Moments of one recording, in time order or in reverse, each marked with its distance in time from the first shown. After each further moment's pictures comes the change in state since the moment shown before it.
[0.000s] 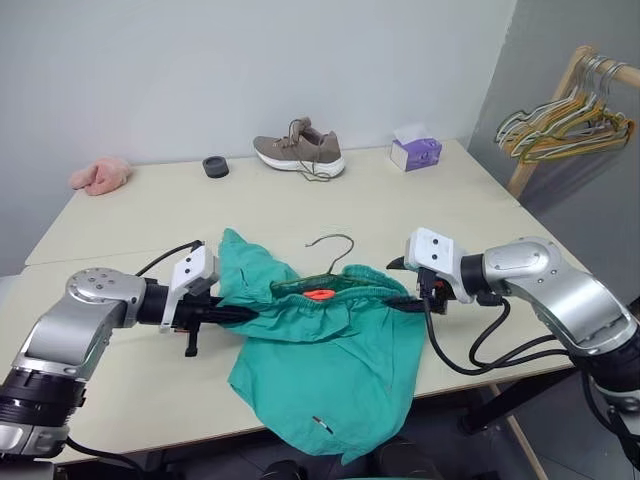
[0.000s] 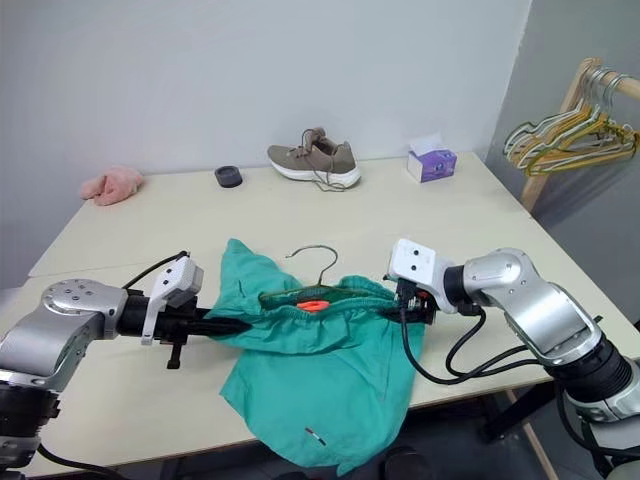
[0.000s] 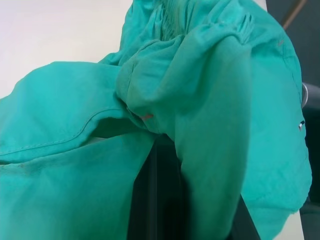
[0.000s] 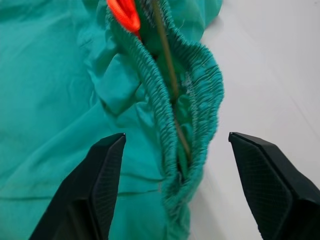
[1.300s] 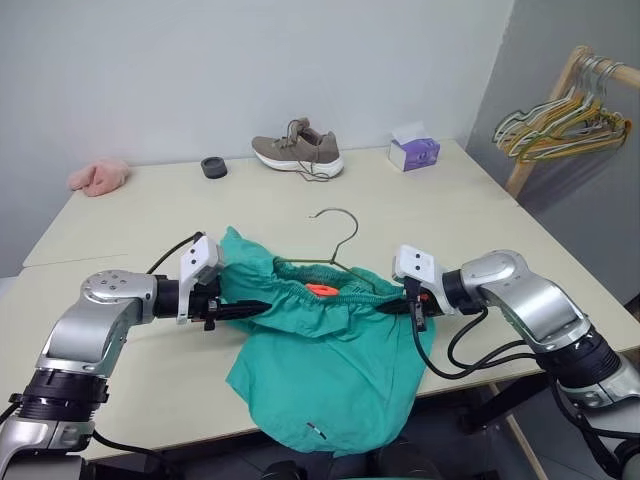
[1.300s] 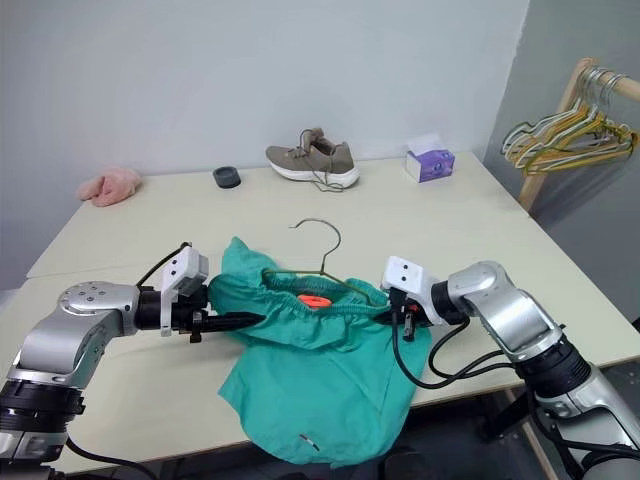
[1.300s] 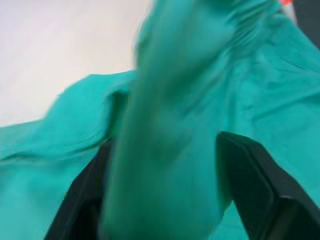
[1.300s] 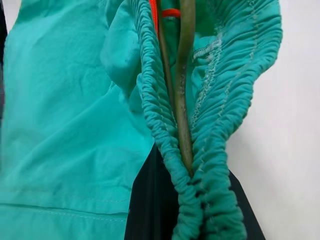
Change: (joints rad) left arm -0.036 -0.120 0.076 0.118 0.011 -0.061 0.133; right arm 0.000 0.181 0.018 0.171 -0.061 0.078 0.110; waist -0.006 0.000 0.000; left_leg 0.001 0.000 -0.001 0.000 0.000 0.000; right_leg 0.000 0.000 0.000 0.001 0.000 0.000
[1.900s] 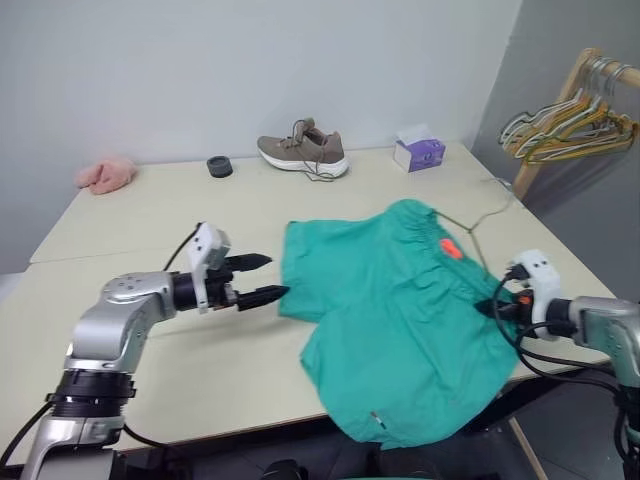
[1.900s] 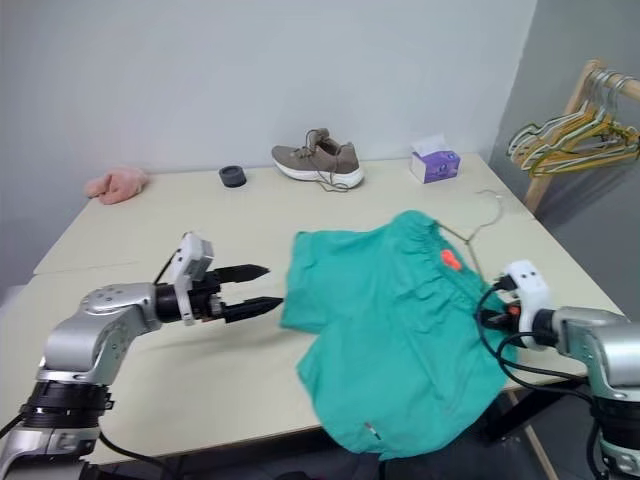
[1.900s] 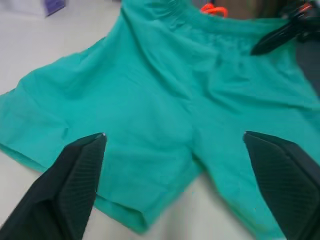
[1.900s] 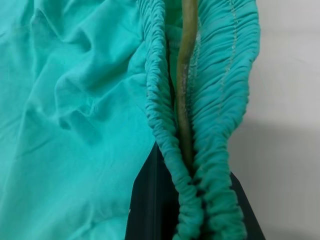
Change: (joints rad) left arm -0.067 -0.168 -0.019 -0.127 -0.089 0.148 0.094; right arm 0.388 -0.039 -0.693 -0.040 0.134 0.467 -0.354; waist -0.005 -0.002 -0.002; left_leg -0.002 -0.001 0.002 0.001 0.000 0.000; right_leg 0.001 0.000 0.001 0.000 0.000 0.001
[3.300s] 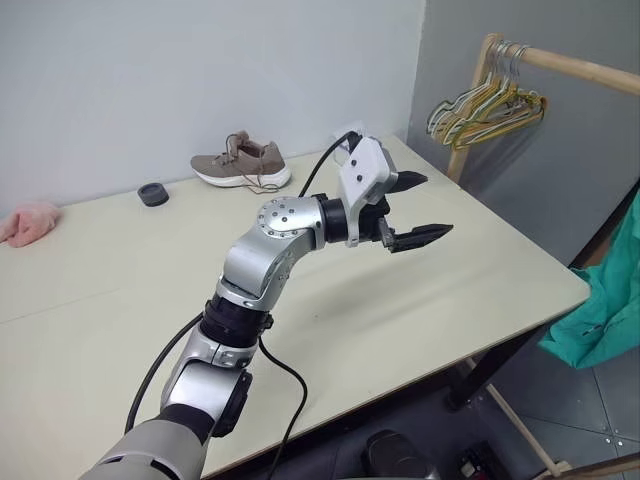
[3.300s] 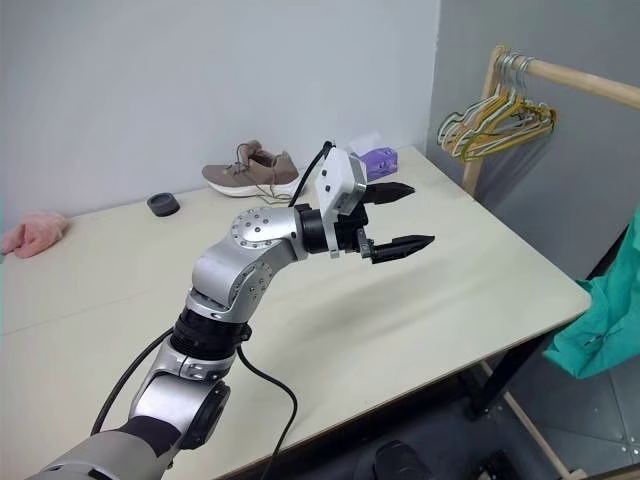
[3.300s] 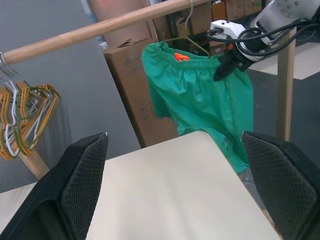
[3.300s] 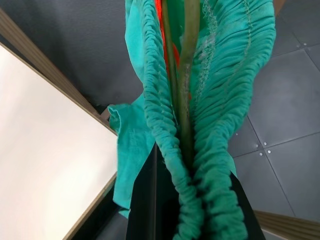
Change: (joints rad) left arm -0.439 -0.436 -0.252 -0.045 0.153 -0.032 0.274; right arm -0.533 -0.387 -0.148 0.933 -0.144 -0.114 -0.322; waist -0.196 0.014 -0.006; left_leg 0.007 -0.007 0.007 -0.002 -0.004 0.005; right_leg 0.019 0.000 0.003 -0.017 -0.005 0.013
